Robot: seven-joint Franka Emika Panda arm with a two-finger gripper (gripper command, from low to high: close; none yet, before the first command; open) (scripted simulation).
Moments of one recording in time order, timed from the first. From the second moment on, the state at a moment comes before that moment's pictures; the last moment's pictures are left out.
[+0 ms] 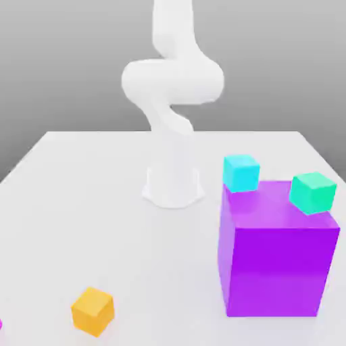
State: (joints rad) arm -0.05 -0.71 0.00 -2.29 0.00 2.32 0.87
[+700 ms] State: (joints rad) arm -0.35 0.06 -0.09 -2.17 -0.01 2.49 1.42
